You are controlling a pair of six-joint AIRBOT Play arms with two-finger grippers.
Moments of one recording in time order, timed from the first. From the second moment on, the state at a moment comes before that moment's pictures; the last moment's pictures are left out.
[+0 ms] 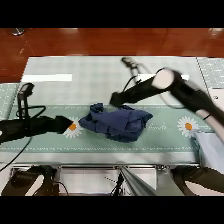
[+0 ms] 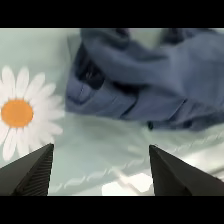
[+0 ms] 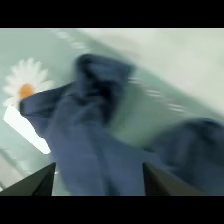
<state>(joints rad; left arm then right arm) -0.12 -0.54 0.59 1.08 -1.19 -1.52 0.44 -1.33 1.22 -1.01 1.06 1.47</state>
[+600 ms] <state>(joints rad) -0.20 -0.63 0.22 0.59 -1.00 -1.34 -0.29 -0.73 0.51 -1.02 1.15 1.40</state>
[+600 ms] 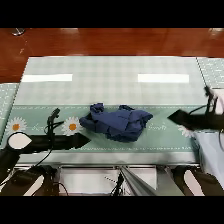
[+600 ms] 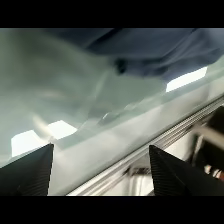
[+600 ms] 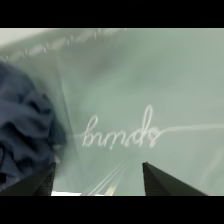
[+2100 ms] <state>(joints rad) -0.39 -1.21 0.60 0.31 -0.80 -1.02 0.47 -1.03 0.42 -0.65 0.62 1.46</state>
